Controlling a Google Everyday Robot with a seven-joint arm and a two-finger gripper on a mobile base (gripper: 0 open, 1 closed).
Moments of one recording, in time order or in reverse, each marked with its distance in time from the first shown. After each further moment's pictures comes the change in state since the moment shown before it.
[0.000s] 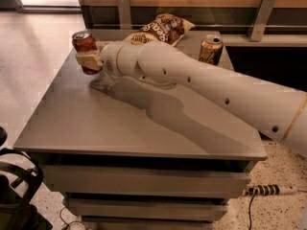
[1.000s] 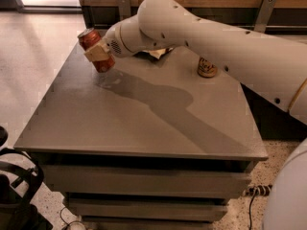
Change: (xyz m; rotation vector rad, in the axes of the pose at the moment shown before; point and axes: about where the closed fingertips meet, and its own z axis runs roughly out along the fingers) arm -0.004 -0.014 -0.021 -0.067 0.326 -0.096
